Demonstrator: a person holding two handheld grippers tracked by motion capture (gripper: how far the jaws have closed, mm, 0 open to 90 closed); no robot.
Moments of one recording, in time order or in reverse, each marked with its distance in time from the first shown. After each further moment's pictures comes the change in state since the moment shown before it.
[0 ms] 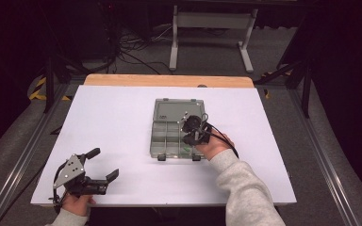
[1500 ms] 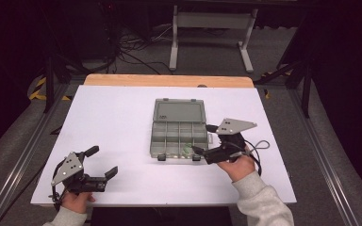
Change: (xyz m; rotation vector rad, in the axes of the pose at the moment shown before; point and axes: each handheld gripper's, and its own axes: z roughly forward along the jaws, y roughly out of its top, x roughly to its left) left arm 0.007 0.004 -0.001 -0.018 0.007 -0.004; right arm 0.021 -0.081 -0.085 -0.610 0.012 0.030
